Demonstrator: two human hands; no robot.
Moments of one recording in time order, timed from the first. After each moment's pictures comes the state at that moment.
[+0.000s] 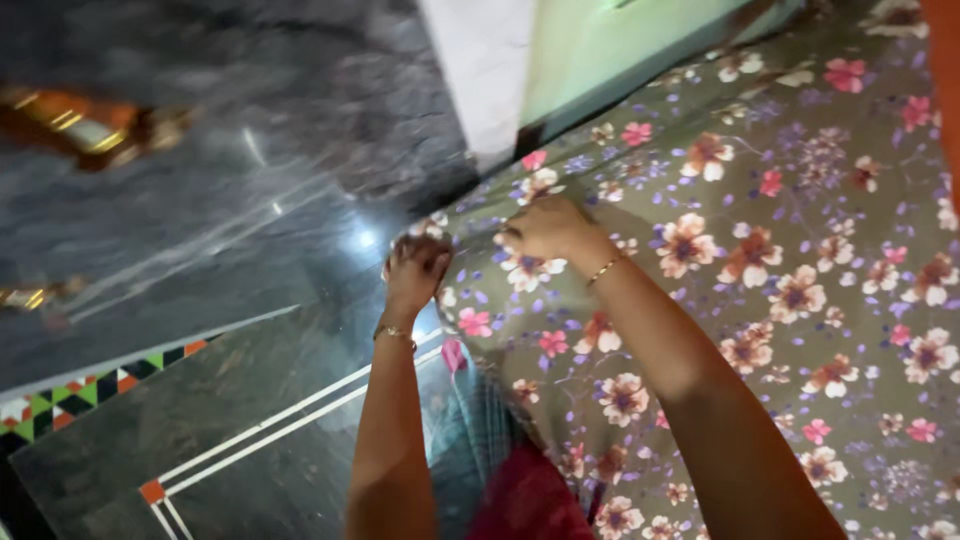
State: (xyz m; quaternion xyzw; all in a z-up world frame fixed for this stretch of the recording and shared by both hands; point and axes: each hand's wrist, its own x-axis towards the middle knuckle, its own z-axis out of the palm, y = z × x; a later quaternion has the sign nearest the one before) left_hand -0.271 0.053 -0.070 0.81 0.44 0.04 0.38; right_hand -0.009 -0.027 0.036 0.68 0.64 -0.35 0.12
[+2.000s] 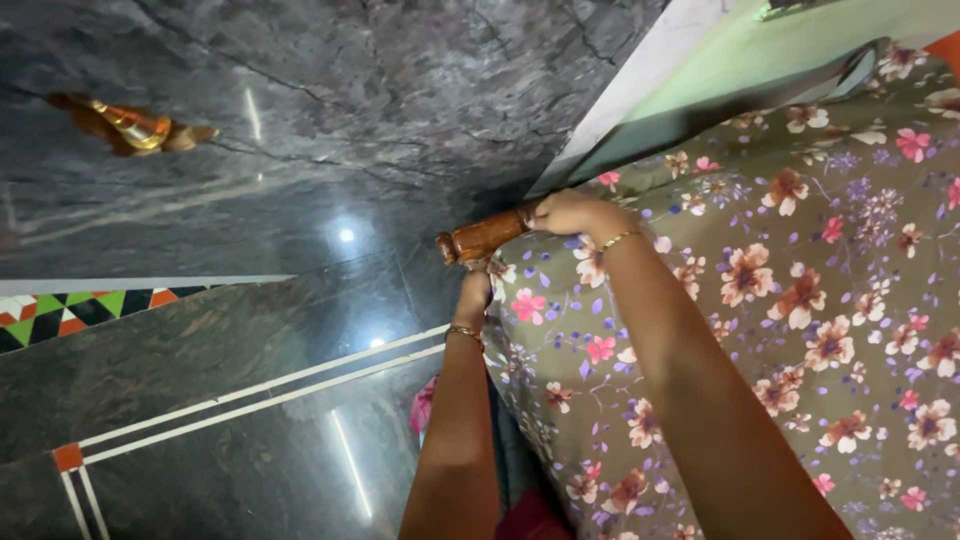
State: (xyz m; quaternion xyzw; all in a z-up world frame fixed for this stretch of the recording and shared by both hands) left_hand -0.277 -0.035 -0.253 0.46 0.51 0.13 0.71; right_hand -0.026 0.019 -0.109 0.68 0.54 -0.46 0.19
